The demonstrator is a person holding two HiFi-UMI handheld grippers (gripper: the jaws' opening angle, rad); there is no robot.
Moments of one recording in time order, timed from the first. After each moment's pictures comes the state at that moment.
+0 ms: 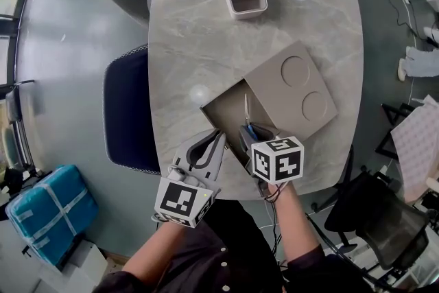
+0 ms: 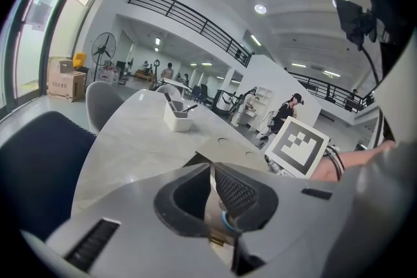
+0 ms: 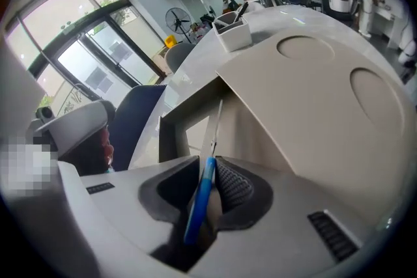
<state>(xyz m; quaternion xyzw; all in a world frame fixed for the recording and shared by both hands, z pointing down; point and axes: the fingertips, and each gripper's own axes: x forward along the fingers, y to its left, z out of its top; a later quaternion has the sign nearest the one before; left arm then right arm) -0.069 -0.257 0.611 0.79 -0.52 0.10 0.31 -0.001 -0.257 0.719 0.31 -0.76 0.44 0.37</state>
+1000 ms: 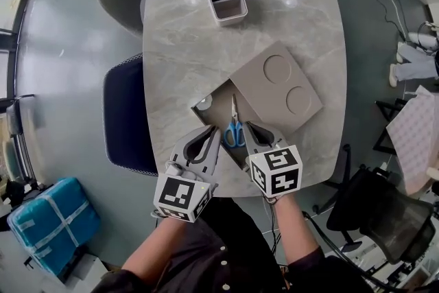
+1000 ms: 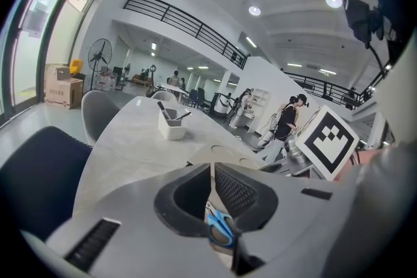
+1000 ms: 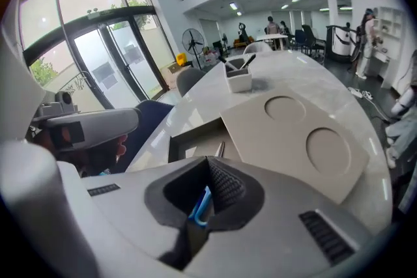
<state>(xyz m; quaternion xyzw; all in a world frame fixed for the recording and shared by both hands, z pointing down) -0.054 -0.261 0.589 0.80 -0.52 0.10 0.29 0.021 -0.272 0.658 0.36 -0.82 0.31 0.33</state>
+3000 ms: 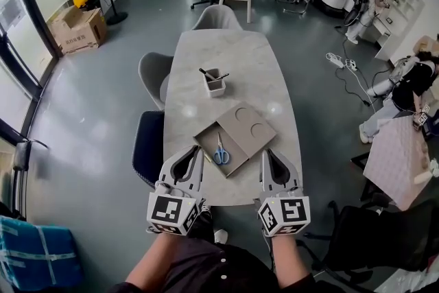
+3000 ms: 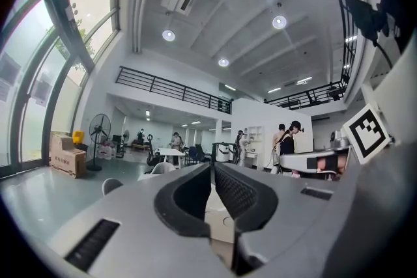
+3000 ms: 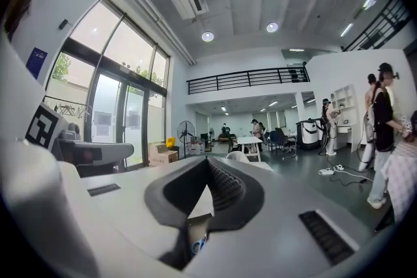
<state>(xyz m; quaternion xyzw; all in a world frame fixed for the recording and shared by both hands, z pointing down) -0.048 -0.111 0.339 0.82 -0.58 -0.02 0.04 0.120 -0.130 0.344 0.52 -0.85 0.03 0.01</state>
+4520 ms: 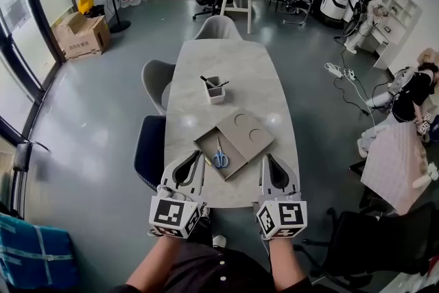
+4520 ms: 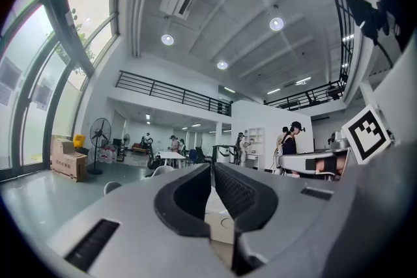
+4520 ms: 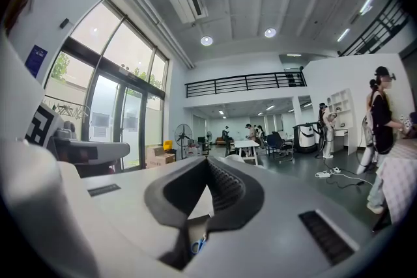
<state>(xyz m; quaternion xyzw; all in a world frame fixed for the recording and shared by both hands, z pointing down) -0.041 -0.089 0.325 0.81 -0.58 -0.03 0.03 0.128 -0.111 0.333 0.54 -0.84 0.02 0.00</state>
